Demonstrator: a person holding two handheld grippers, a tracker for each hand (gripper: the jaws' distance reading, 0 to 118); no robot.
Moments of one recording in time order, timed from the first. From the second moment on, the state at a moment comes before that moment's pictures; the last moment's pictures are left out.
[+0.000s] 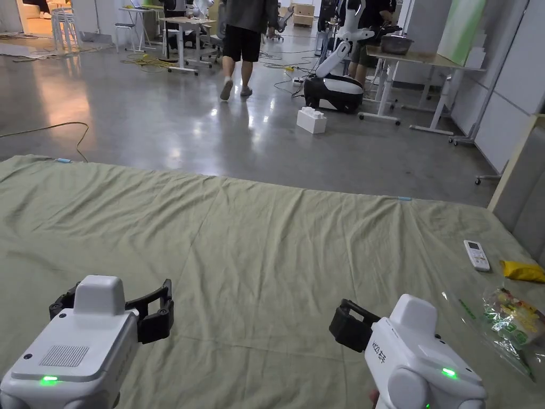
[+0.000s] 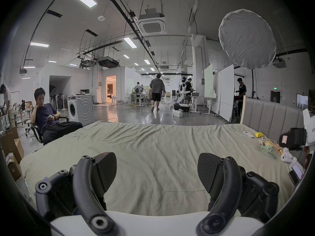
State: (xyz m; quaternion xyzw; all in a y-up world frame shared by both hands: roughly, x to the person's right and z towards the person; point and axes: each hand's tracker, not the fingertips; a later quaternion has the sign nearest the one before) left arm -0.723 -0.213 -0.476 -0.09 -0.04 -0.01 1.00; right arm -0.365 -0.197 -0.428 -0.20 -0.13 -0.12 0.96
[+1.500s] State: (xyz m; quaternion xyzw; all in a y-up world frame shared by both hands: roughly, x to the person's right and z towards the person) left arm -0.720 -0.213 -0.477 -0.07 -0.05 -0.02 1.00; right arm -0.383 -0.204 -0.418 -0.10 -0.12 0.02 0.99
